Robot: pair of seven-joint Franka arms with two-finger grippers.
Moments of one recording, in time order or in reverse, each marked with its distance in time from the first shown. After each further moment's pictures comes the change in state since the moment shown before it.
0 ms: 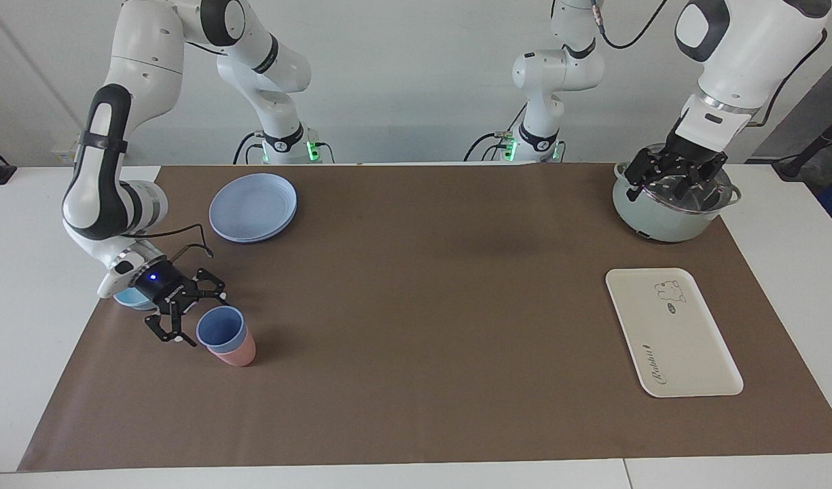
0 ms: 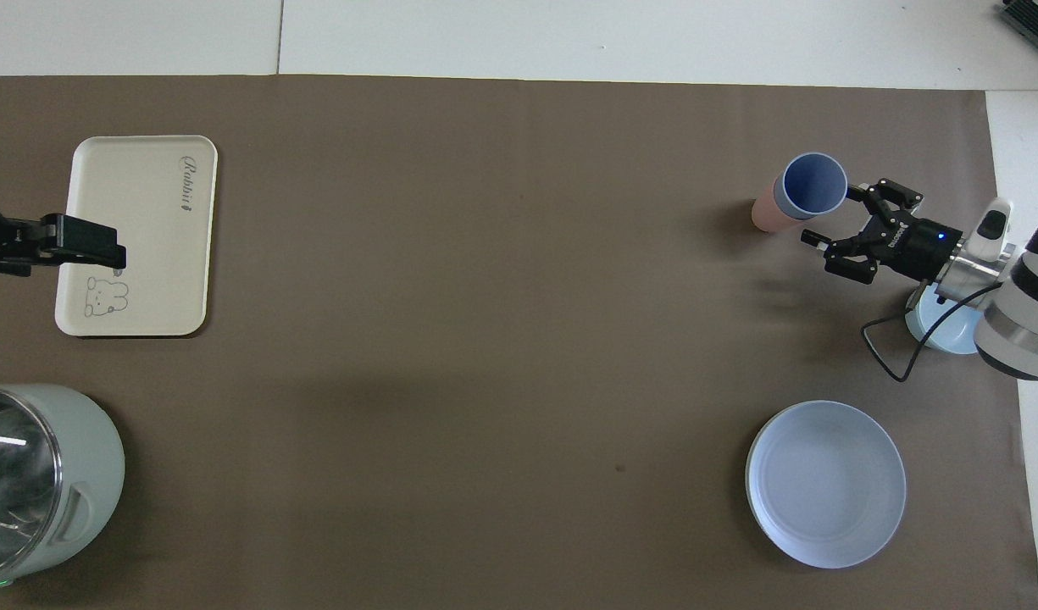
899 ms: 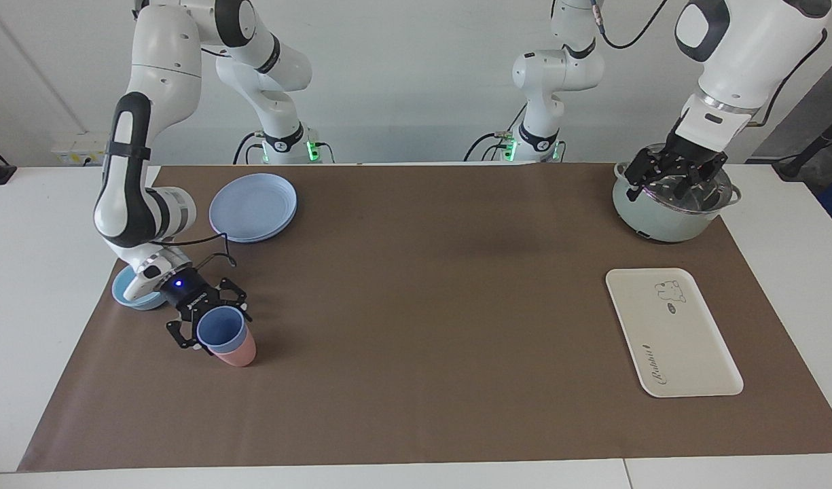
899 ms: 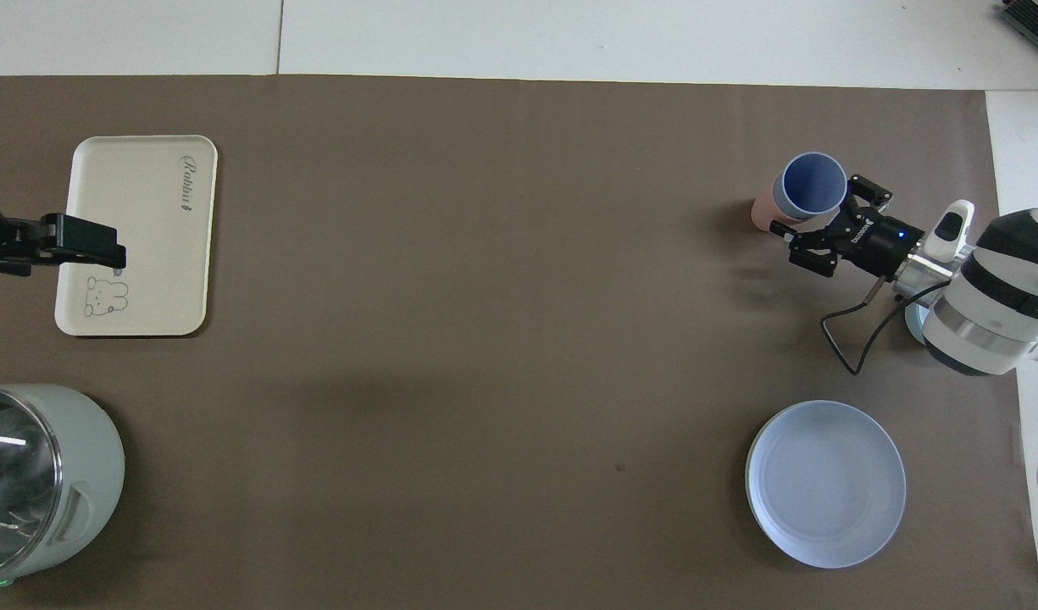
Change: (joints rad) left arm 0.000 0.000 0.000 0.000 0.000 0.000 0.000; right arm 0.088 0.008 -0.002 -0.025 0.157 0.118 -0.083
